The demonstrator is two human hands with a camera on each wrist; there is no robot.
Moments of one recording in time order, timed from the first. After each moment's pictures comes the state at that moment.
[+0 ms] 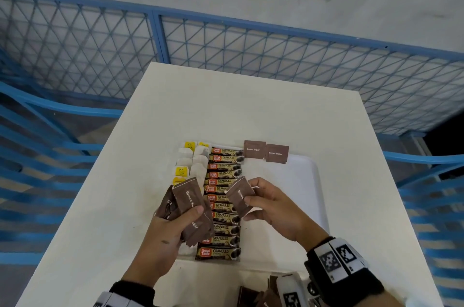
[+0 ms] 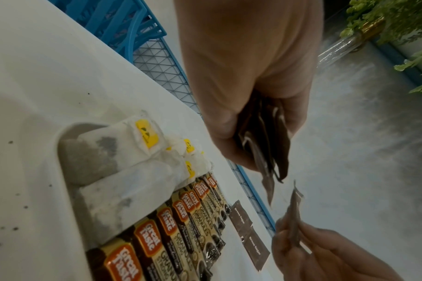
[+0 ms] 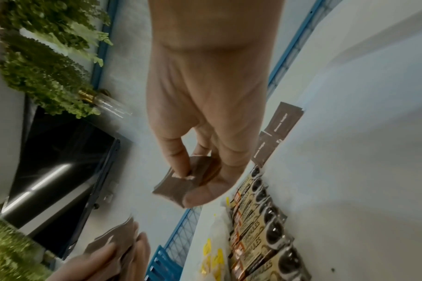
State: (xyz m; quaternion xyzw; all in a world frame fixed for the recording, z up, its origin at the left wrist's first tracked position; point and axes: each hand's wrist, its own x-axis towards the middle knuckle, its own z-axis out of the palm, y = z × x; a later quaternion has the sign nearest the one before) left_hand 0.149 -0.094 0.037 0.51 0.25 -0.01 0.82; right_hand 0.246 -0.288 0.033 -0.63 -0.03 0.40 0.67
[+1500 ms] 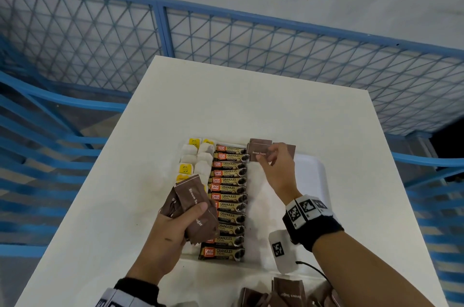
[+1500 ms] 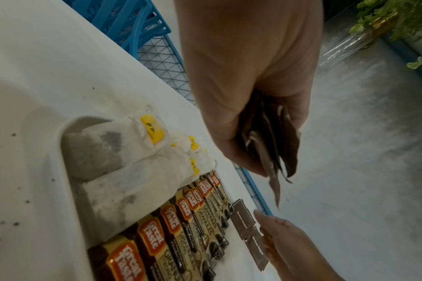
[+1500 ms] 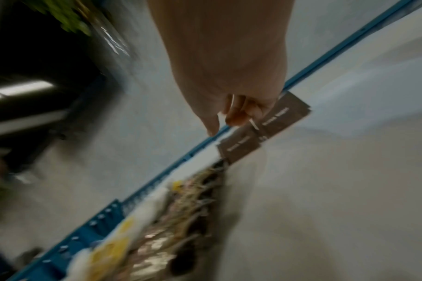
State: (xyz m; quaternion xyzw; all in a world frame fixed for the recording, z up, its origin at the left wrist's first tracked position) left_hand 0.153 -0.089 0.022 0.50 0.26 -0.02 0.83; right_hand 0.322 -0.267 -0.025 -0.87 0.01 0.03 0.49
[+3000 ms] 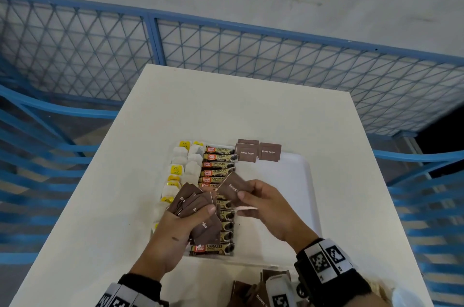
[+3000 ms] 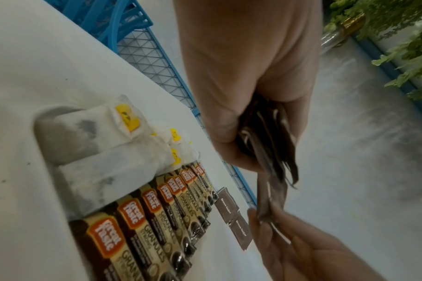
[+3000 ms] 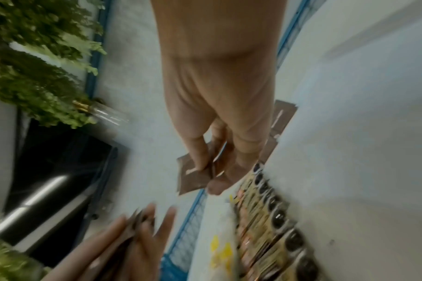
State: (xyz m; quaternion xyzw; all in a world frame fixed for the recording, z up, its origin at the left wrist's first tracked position) left_hand 0.152 -0.113 0.032 0.50 0.19 -0.03 0.84; right_hand 0.236 -0.288 0.024 -0.63 0.04 0.34 0.70
